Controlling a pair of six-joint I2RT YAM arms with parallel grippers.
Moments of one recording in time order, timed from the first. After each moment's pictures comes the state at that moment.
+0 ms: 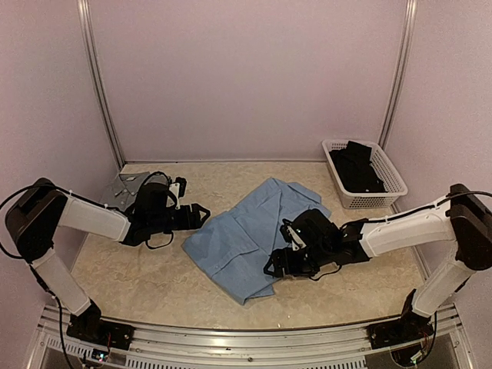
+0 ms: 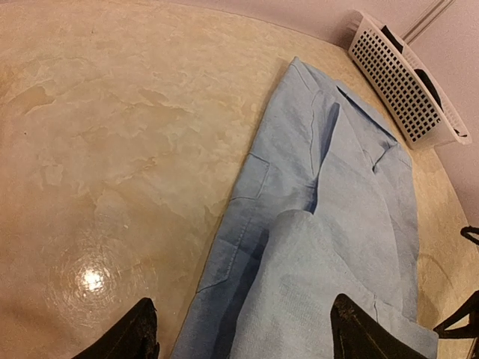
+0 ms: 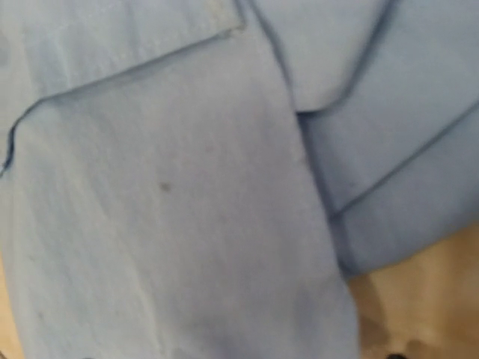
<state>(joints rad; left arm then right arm) -0.55 1.64 0.69 0.45 0.10 -0.47 0.97 1.56 0.79 -0.12 -0.12 0.79</state>
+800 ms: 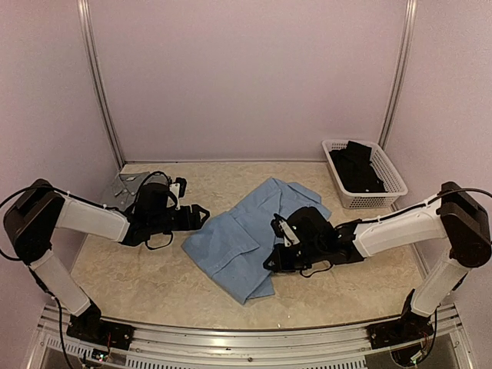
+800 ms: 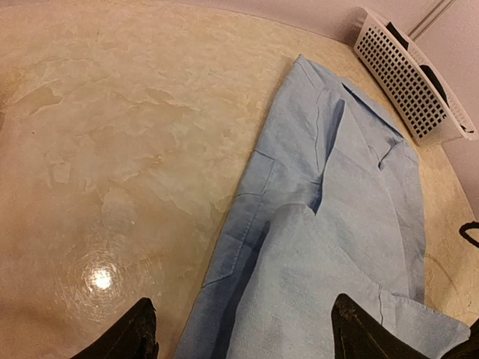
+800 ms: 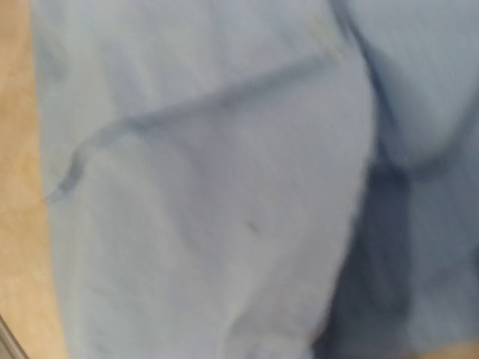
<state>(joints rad) -0.56 1.63 0.69 0.42 0.07 -0.45 0.98 1.63 0.77 0.07 -0.18 0.79</state>
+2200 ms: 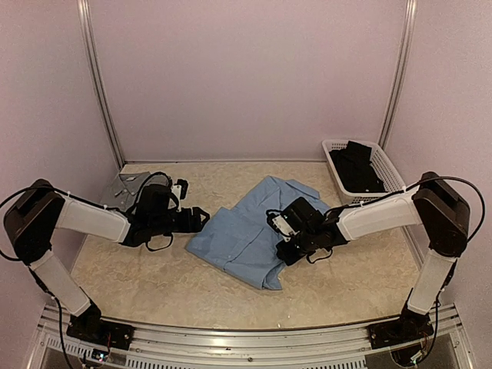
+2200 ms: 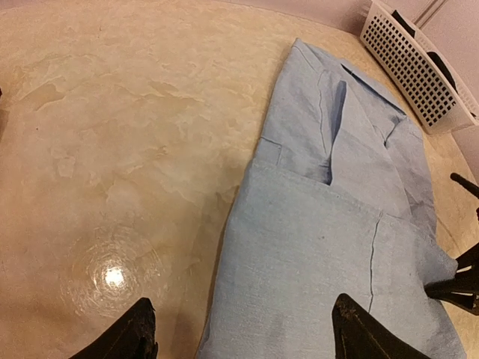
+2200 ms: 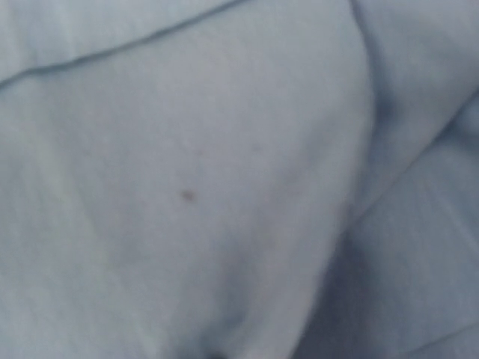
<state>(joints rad) -0.57 1.62 0.69 0.39 0.04 -0.42 0.86 1.79 0.97 -0.18 0.02 0.21</state>
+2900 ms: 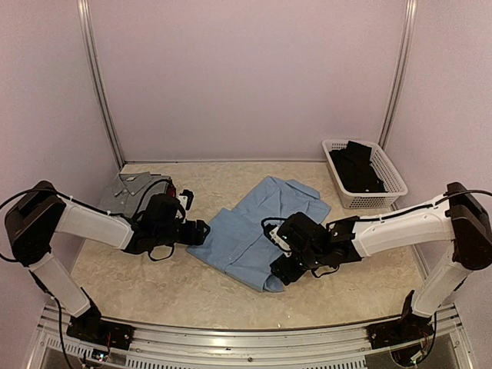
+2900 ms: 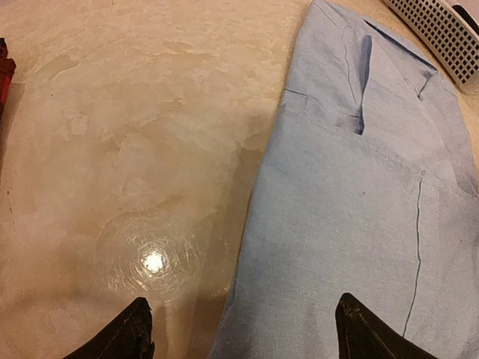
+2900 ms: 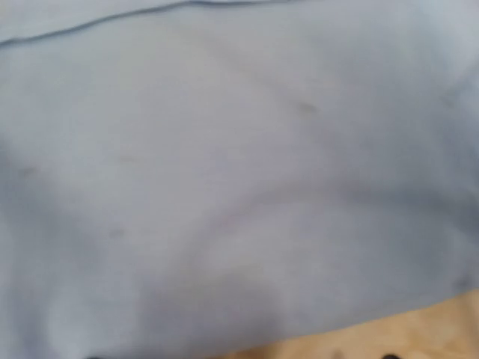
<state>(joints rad) -0.66 1.62 0.66 0.32 -0.10 -0.36 1.05 1.61 0.90 -0.30 0.22 0.24</state>
